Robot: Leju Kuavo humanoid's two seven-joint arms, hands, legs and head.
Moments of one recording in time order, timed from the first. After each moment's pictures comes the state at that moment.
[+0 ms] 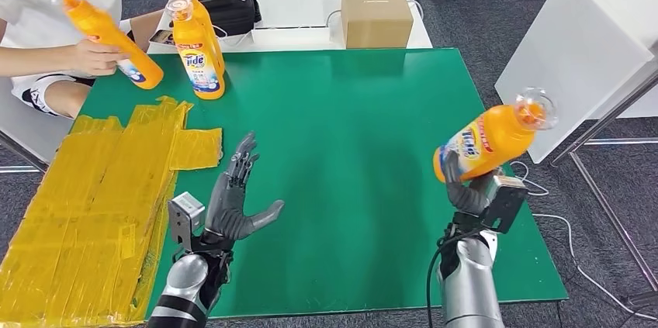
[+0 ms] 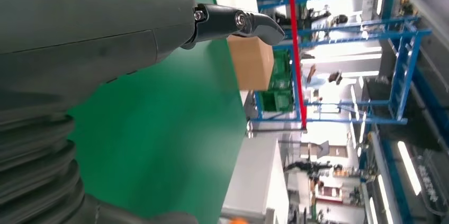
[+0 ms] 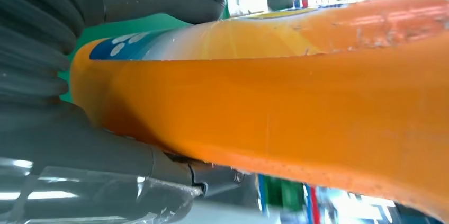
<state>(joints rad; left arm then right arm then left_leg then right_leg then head) -0.16 -0.26 -0.16 -1.27 -0.18 -0.20 -0.54 -0.29 0.26 -0.27 -1.12 0.10 -0.04 -0.54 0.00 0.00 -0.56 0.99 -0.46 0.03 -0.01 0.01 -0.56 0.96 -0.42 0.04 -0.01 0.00</state>
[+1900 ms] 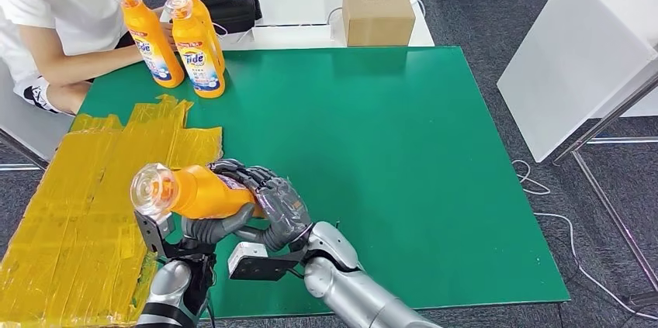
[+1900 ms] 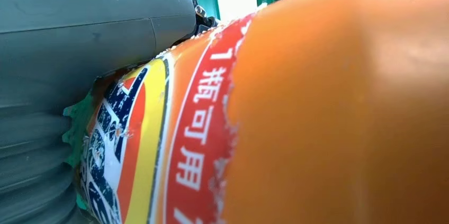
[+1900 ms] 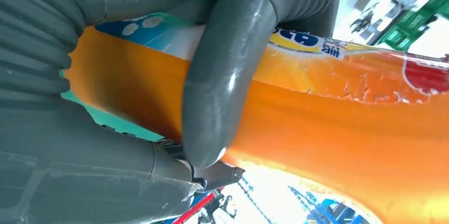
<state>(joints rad) -0.10 -0.23 -0.07 -1.33 -0.07 -0.12 -0.54 -0.41 0.34 0.80 -0.82 0.51 -0.33 -0.49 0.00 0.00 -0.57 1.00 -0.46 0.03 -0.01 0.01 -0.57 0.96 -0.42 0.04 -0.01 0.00</state>
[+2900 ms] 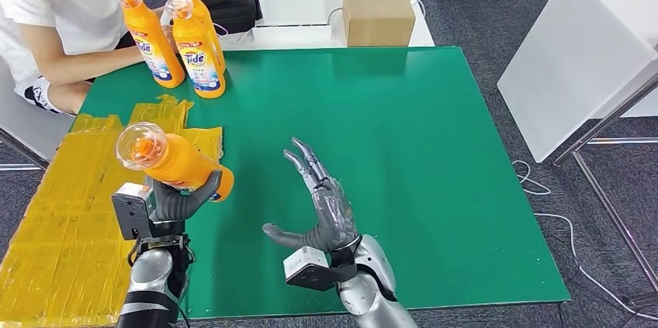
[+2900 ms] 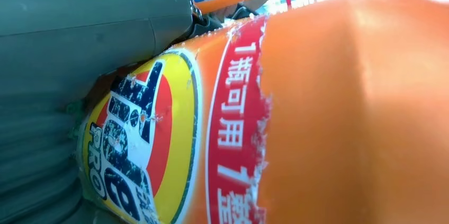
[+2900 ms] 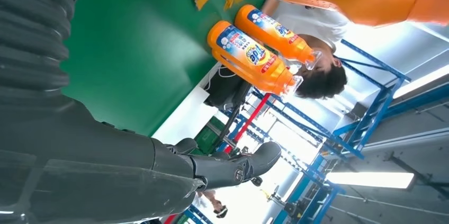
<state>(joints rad) -0.15 -0.24 0.05 -1.36 -0.29 0.17 -0.53 -0.13 0.31 0.47 -1.28 0.59 -0.26 -0.53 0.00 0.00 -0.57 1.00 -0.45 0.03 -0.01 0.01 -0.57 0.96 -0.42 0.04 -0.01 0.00</state>
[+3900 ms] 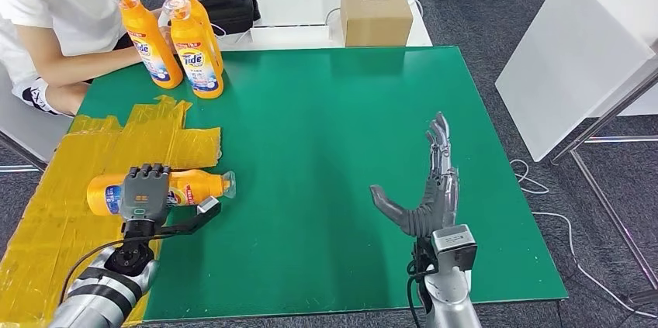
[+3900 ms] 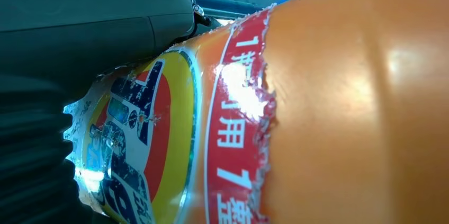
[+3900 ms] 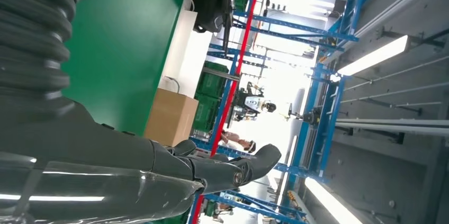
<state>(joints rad) -0.39 0.20 -0.38 -0.76 -1.57 0.70 0.38 -0.04 0.21 0.18 -1.56 0.20 -0.12 -0.60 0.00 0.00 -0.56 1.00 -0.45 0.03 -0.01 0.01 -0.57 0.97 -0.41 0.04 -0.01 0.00</state>
